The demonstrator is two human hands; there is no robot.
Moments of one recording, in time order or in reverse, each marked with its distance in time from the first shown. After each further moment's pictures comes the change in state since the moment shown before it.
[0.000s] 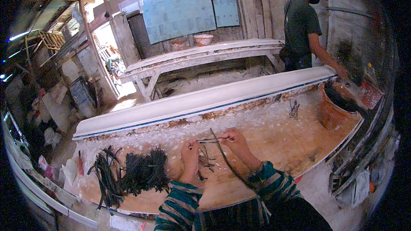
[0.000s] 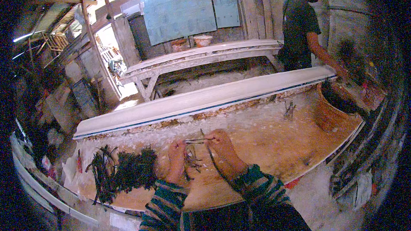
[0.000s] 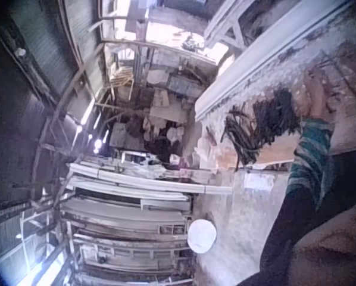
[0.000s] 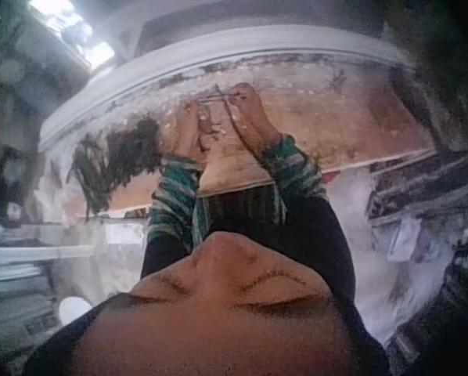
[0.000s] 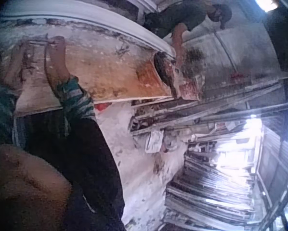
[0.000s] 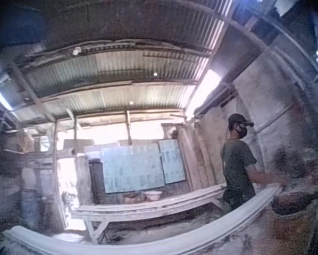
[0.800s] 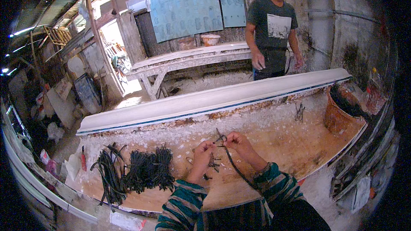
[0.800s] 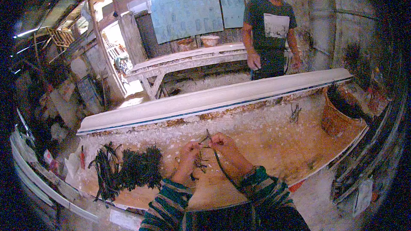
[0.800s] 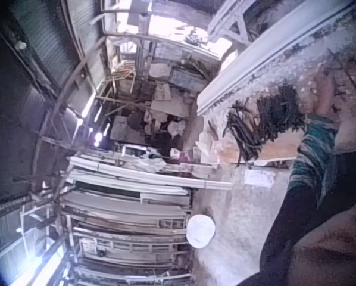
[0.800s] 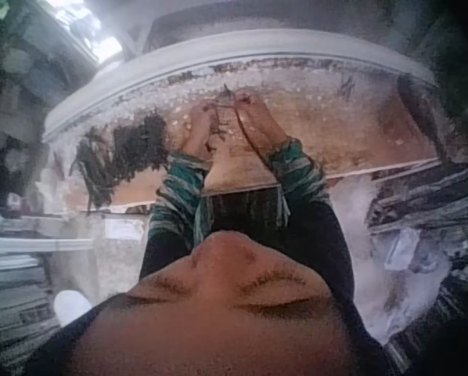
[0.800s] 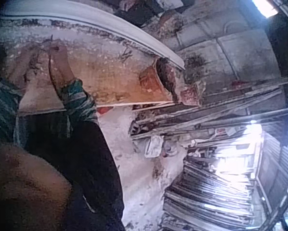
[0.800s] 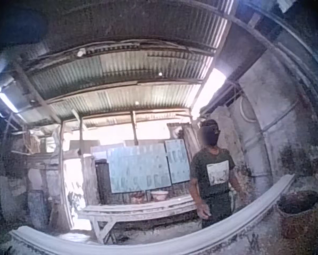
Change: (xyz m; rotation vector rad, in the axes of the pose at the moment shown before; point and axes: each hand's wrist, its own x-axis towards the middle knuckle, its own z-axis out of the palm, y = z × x) left_hand 0.002 -0.022 0.003 -0.005 -0.345 -0.066; right_hand -0.001 -0.002 0.001 0.346 -0.141 0.218
